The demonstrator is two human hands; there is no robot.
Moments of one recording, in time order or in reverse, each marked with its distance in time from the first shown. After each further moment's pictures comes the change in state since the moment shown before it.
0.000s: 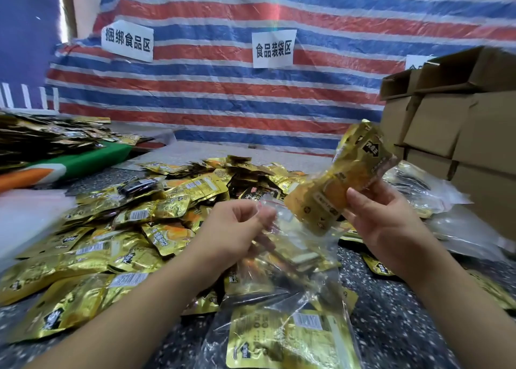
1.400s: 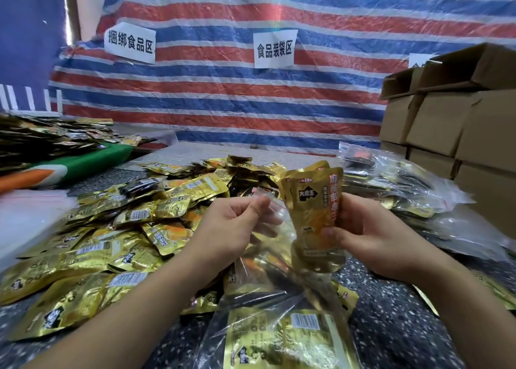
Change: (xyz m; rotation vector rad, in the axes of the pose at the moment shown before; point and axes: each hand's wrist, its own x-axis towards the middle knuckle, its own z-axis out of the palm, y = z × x) left_hand -0.002 0.008 0.005 -0.073 0.034 0.116; right_hand -0.018 -0.016 0.017 -0.712 -0.331 0.086
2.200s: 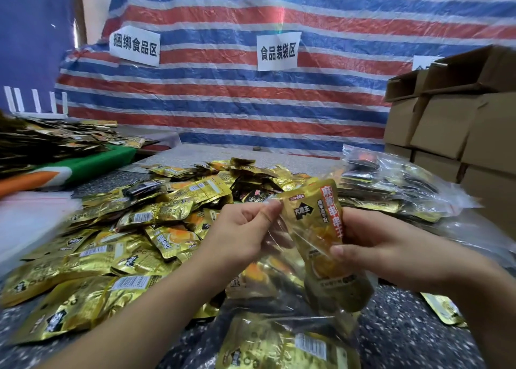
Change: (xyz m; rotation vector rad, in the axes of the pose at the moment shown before) left_hand -0.005 0.001 0.005 -0.025 -0.052 0.012; right_hand -0.008 -0.025 -0.007 -0.224 -0.214 0.172
